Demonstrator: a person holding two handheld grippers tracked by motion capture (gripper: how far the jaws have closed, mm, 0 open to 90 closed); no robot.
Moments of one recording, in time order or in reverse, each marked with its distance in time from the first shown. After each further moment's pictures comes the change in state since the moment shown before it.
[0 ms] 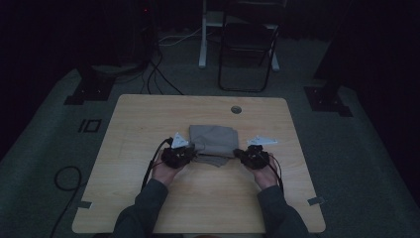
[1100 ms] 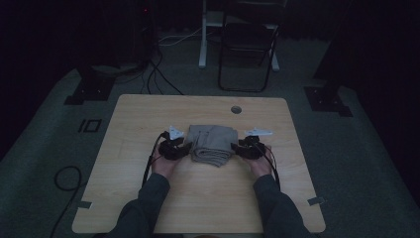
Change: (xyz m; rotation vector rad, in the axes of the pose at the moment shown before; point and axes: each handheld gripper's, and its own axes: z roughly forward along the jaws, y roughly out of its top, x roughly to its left) left arm 0.029 0.019 0.003 -0.072 0.179 -0.116; right arm -0.024 0.020 0.030 -0.015 -0.088 0.059
